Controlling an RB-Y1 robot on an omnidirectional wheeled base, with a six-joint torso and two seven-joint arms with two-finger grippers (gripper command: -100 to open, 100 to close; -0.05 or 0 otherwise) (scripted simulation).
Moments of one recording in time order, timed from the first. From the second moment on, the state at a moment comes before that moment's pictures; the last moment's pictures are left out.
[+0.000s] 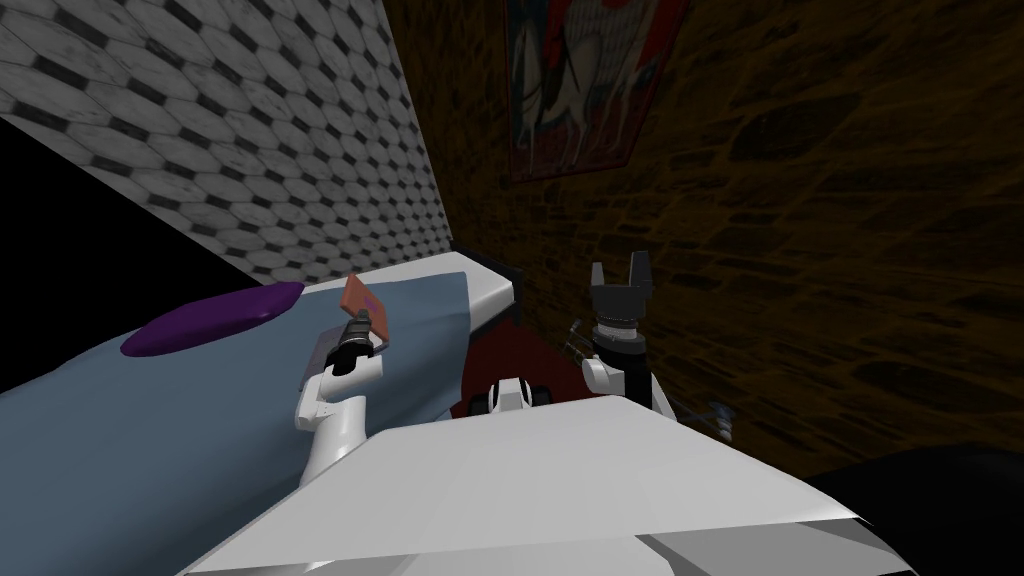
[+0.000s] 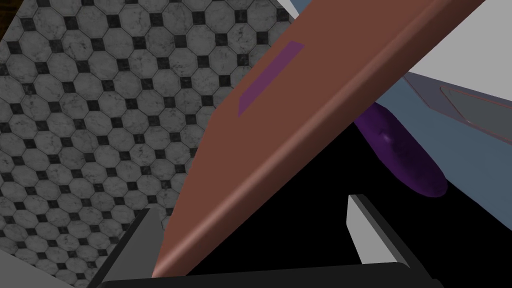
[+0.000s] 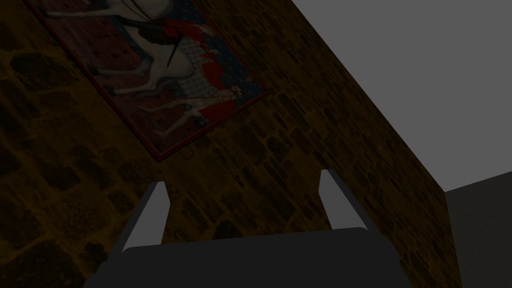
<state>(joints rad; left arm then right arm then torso) -0.08 0.20 0.63 -1.49 -0.31 0.13 -0.33 0.45 0.02 0.00 -2.33 0.12 -0.65 -0.14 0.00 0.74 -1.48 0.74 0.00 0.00</state>
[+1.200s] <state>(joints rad) -0.18 0.38 0.58 -1.20 -0.25 -0.02 -0.28 0.45 0.02 0.00 -2.33 0.12 -0.65 -0.14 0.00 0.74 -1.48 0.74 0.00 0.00</state>
